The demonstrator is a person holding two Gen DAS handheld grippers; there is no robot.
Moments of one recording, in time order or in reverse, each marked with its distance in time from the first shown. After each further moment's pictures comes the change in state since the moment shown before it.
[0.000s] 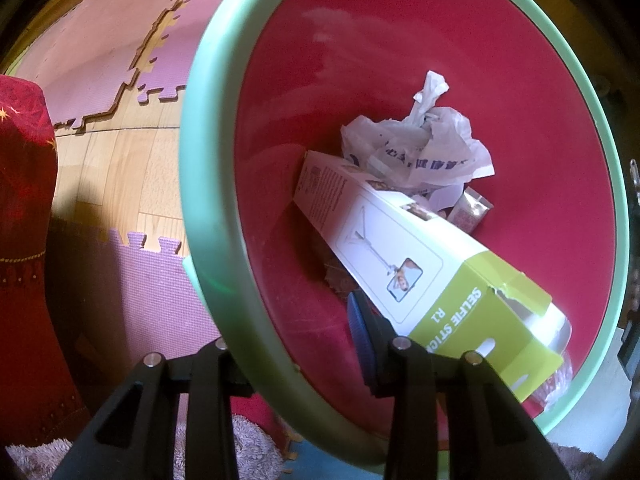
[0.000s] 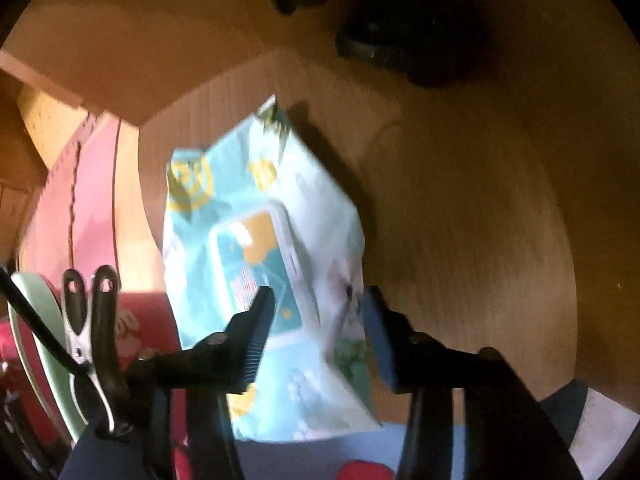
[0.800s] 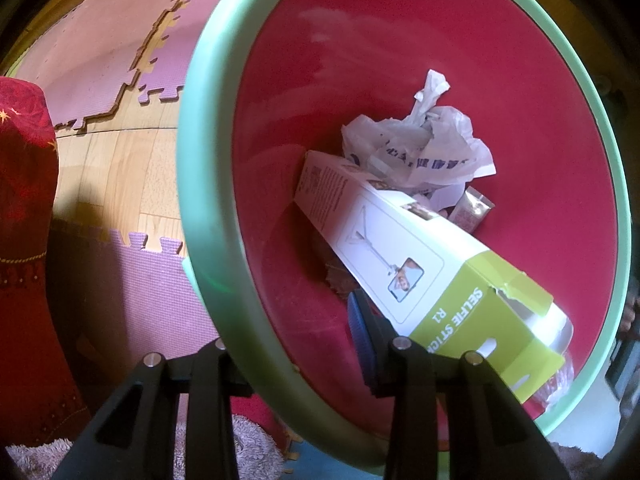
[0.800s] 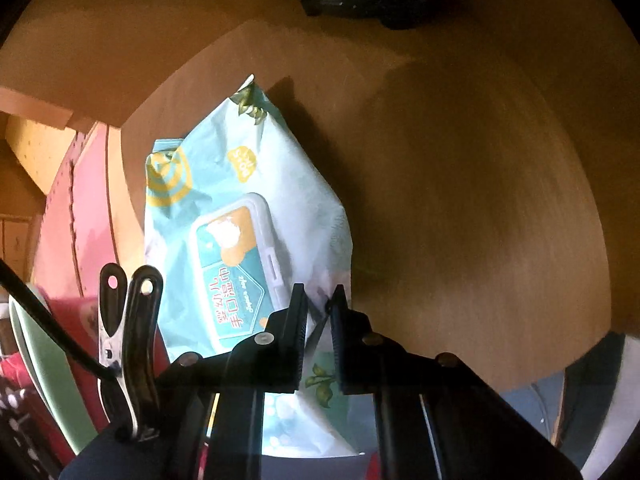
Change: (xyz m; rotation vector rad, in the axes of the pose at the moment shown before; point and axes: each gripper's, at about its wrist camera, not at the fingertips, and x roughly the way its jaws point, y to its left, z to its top) left arm 0.000 -0.001 0.002 0.002 0.003 0.007; right arm 0.022 -0.012 -0.021 0.121 0.064 0.028
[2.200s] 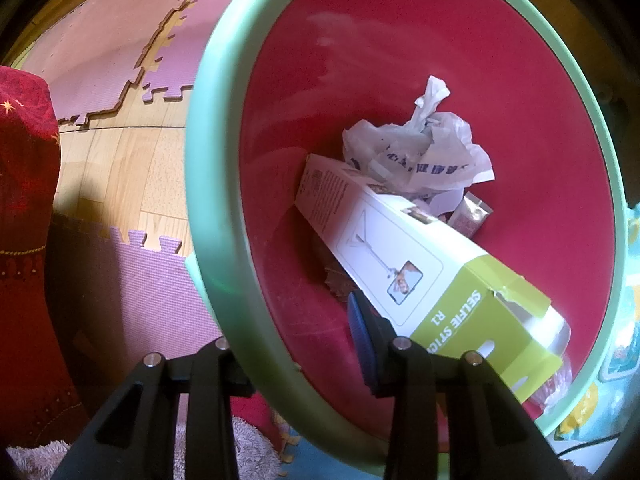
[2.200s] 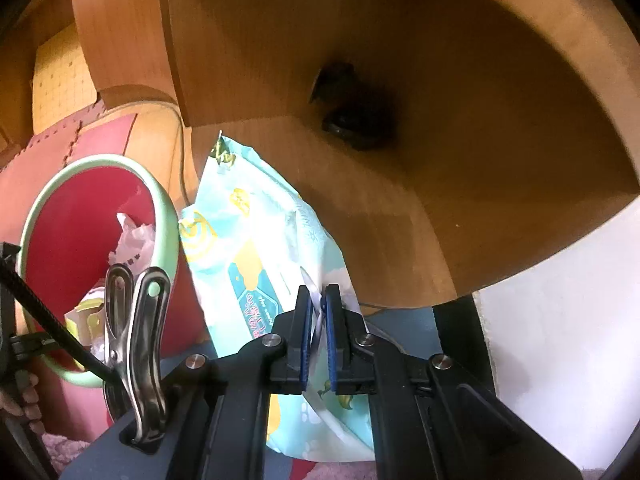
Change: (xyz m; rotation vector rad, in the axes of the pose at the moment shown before) left arm -0.002 0.002 -0.003 -0.022 -0.017 -0.009; right arm -0.169 0.090 -0.176 -0.257 -0.399 -0.365
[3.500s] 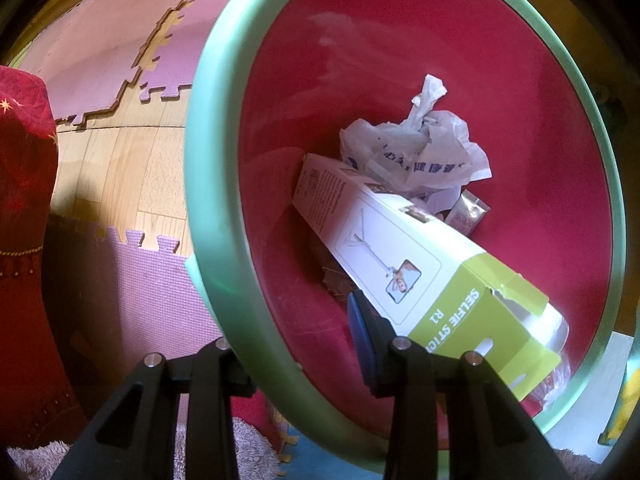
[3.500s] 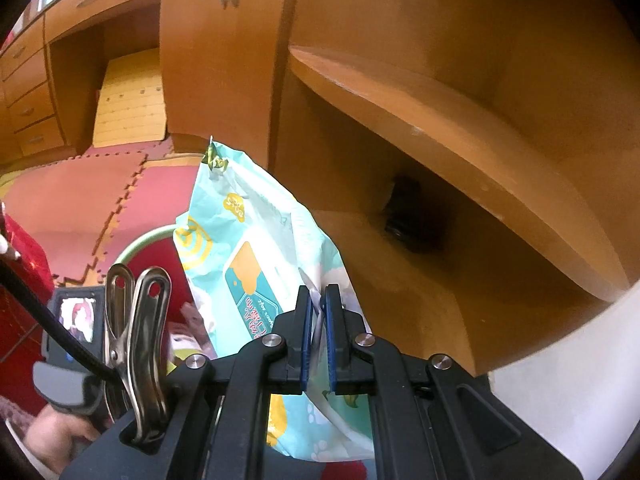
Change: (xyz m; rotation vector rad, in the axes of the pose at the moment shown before) left arm -0.001 0.000 0.000 0.005 0.002 -0.011; right arm -0.088 0.074 0.022 -0.154 -0.268 0.102
